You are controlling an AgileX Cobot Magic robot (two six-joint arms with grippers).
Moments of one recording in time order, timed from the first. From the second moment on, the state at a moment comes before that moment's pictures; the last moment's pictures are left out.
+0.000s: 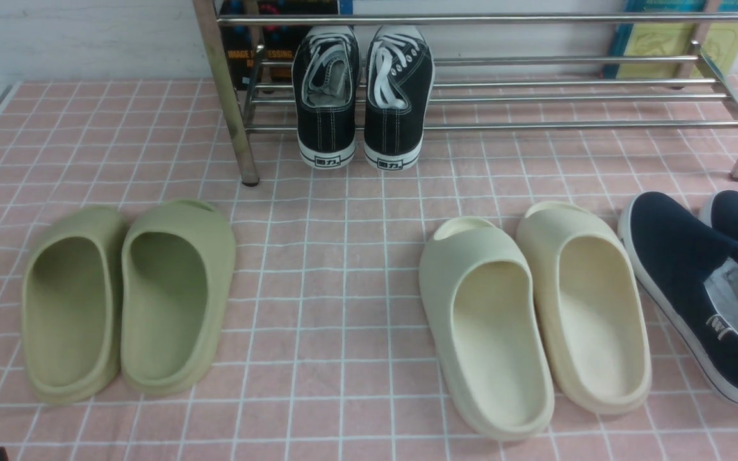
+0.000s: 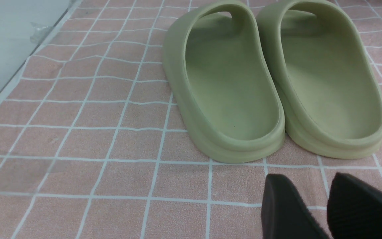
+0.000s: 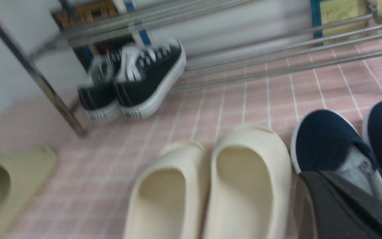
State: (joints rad) right arm -0.08 0.34 -0.47 0.59 0.54 -0.31; left arm 0.01 -0.01 0.02 0.14 0.37 -0.09
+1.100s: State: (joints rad) right arm 0.06 1.67 -1.04 0.02 0.86 -0.12; left arm 0.01 -0.01 0.02 0.14 0.37 -0.09
